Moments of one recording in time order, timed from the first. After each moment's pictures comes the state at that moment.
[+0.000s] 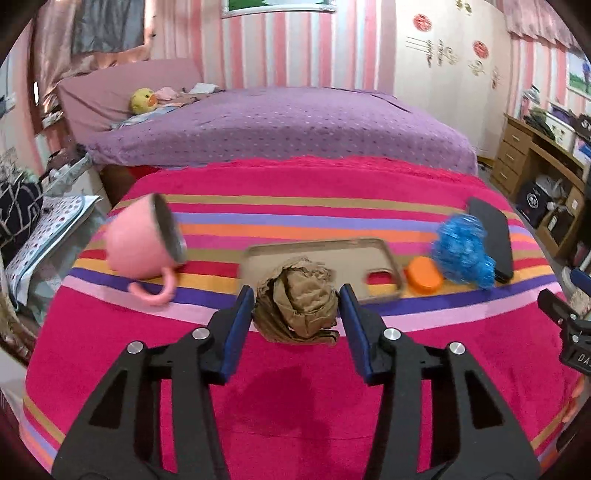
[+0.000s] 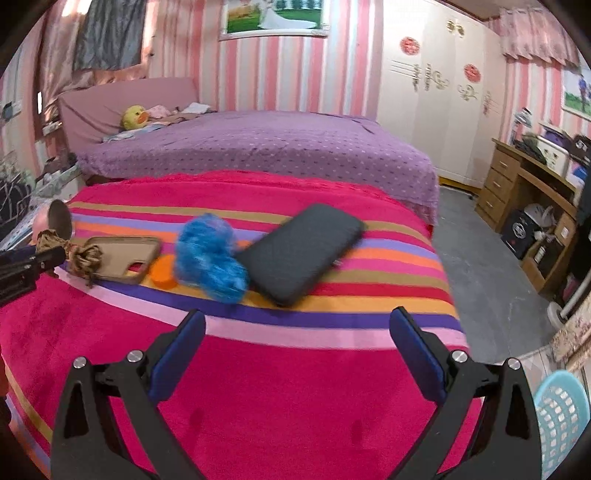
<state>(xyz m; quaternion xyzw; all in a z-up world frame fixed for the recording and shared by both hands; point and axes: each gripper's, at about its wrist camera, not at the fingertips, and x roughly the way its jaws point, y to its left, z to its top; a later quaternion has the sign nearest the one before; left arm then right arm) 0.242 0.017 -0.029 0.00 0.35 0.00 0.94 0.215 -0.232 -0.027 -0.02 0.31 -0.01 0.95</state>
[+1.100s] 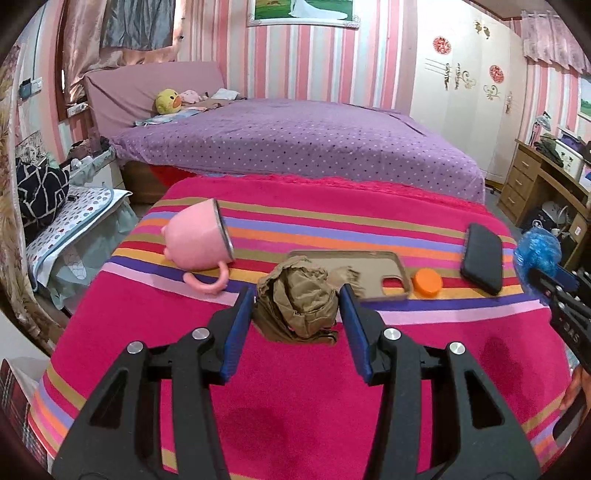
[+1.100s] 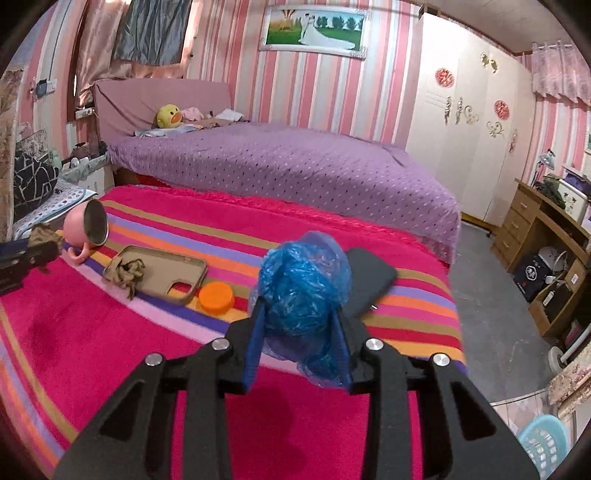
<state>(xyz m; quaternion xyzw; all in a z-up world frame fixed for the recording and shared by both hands) 0.194 0.046 0.002 -0.03 0.33 0.02 0.94 0.191 -0.206 0.010 -0.07 0.28 0.03 0.96</state>
